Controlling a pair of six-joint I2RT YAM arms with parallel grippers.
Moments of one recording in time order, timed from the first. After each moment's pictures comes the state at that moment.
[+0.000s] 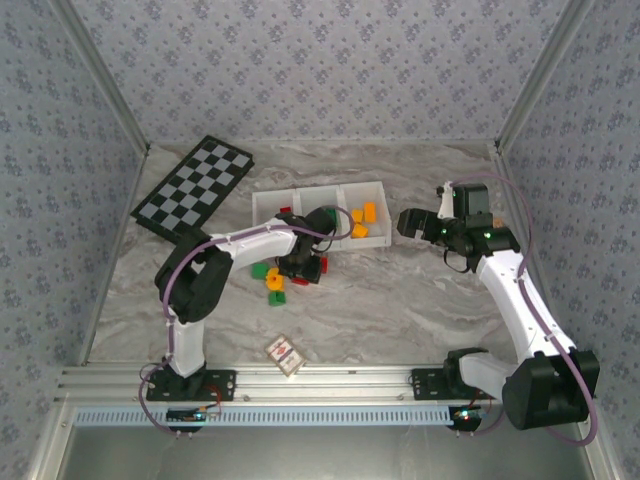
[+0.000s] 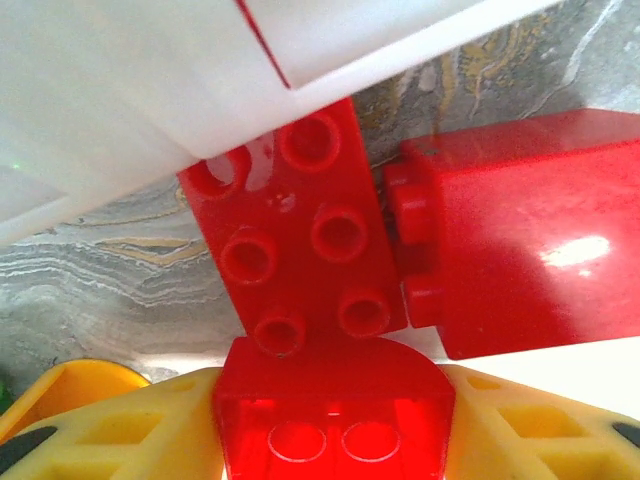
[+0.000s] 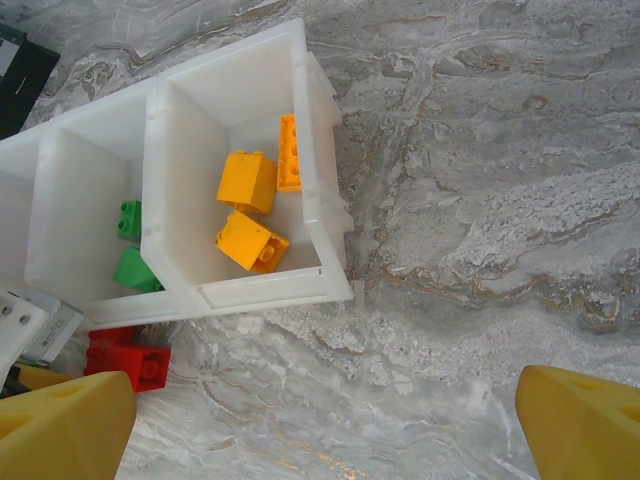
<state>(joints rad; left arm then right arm) -0.79 1.93 1.35 -0.89 -0.06 -0.50 0.12 1.13 0.97 -0.63 -0.23 0.31</state>
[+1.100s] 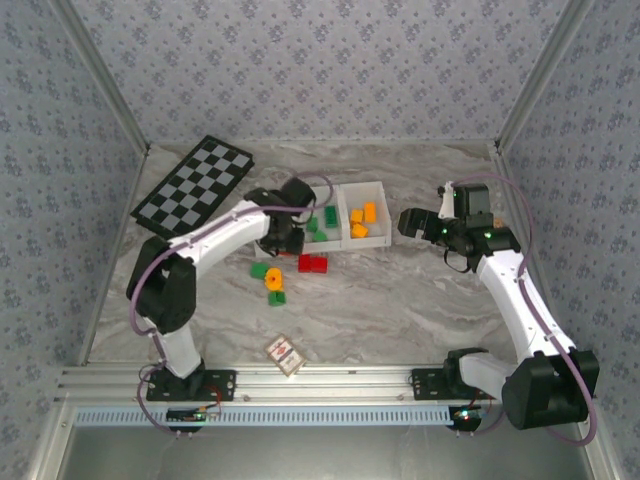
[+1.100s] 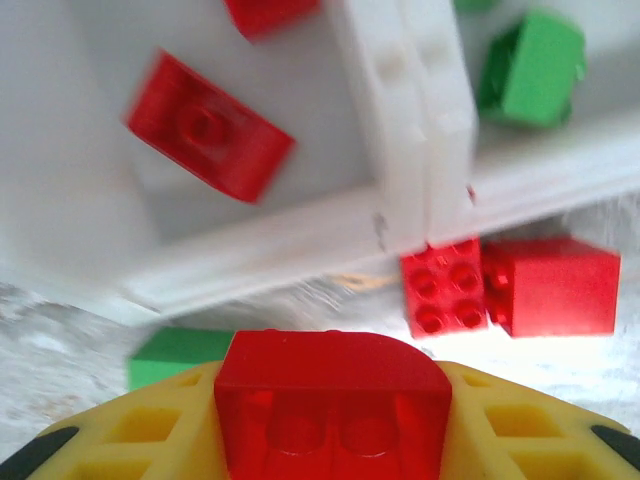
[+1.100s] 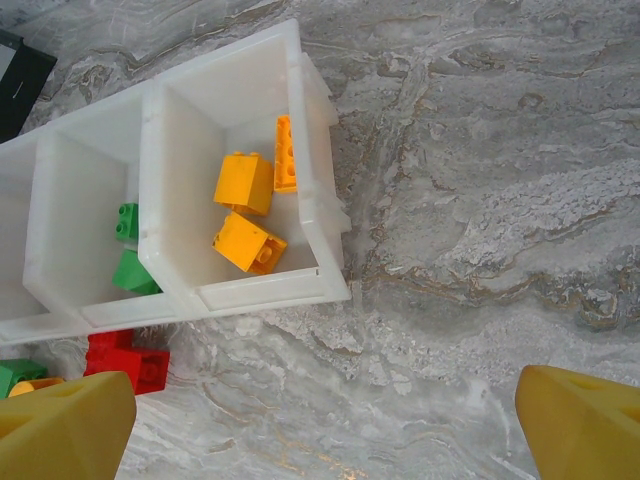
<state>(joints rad) -0.65 1.78 1.46 -1.00 -0.15 -0.46 0.12 1.13 0.97 -0.63 -0.23 0.32</state>
